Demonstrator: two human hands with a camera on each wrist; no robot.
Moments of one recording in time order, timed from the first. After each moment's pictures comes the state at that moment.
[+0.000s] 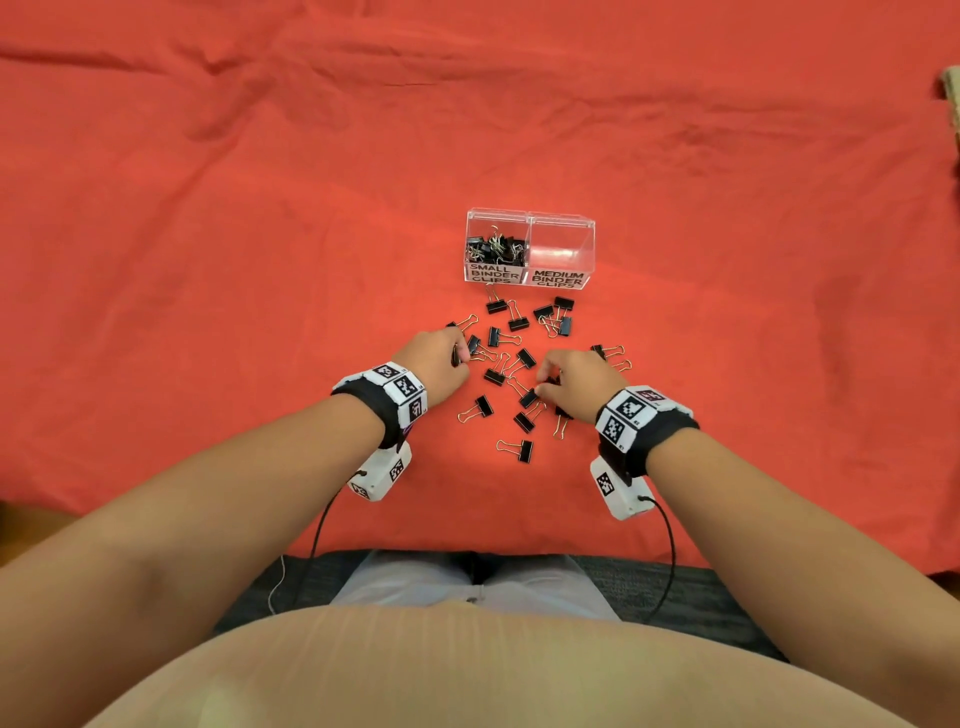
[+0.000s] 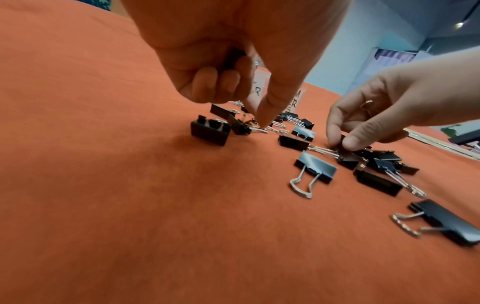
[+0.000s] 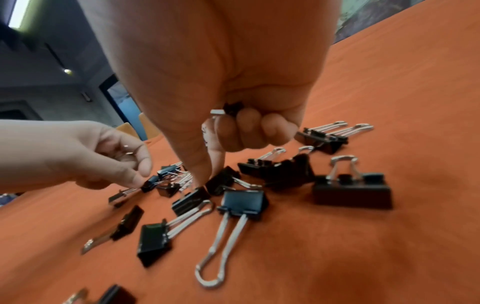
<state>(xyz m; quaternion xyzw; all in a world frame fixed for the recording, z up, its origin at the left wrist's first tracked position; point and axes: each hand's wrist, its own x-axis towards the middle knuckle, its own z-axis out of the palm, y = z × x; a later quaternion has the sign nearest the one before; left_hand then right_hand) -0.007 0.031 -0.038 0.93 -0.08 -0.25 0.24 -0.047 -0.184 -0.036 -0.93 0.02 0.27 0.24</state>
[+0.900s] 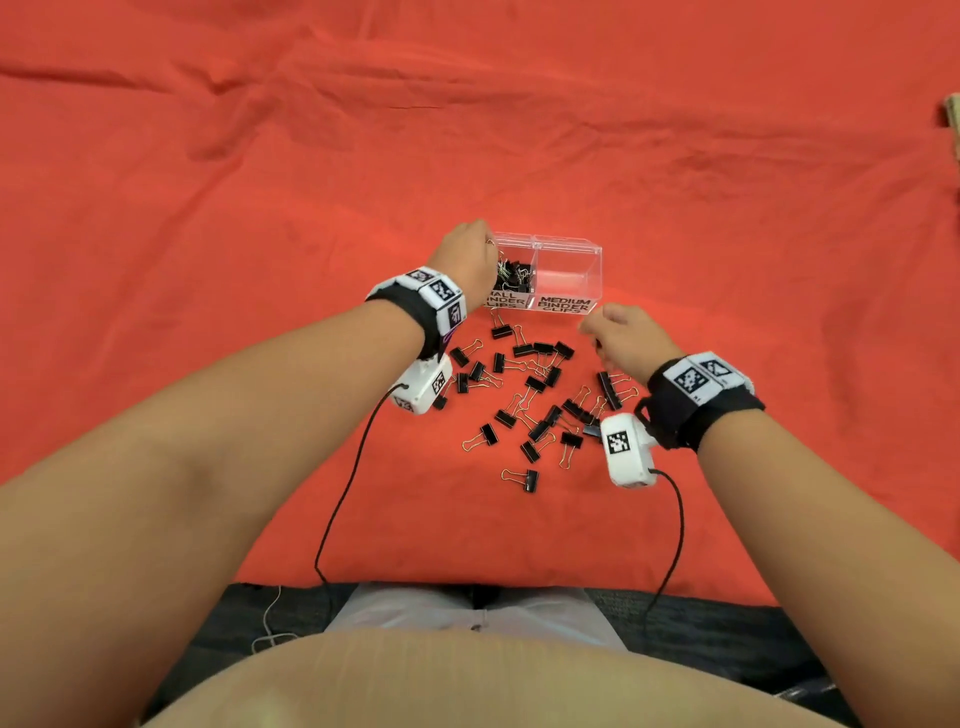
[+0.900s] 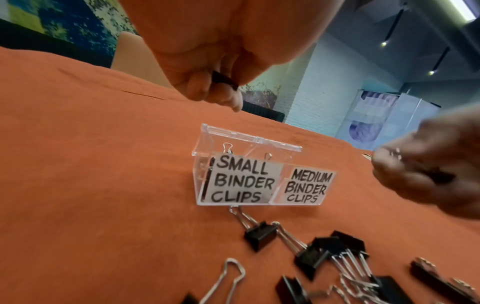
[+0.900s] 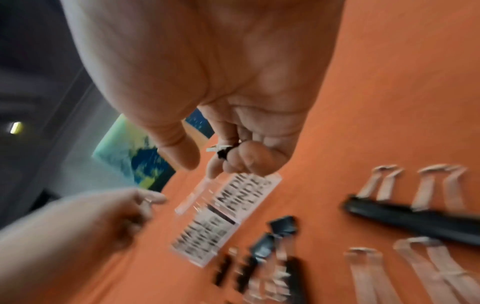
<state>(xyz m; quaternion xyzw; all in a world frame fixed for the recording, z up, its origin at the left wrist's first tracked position) 0.100 -0.015 0.020 0.94 -0.09 -0.13 0.29 0.012 -0.212 0.007 -0.84 0.17 0.23 0.46</state>
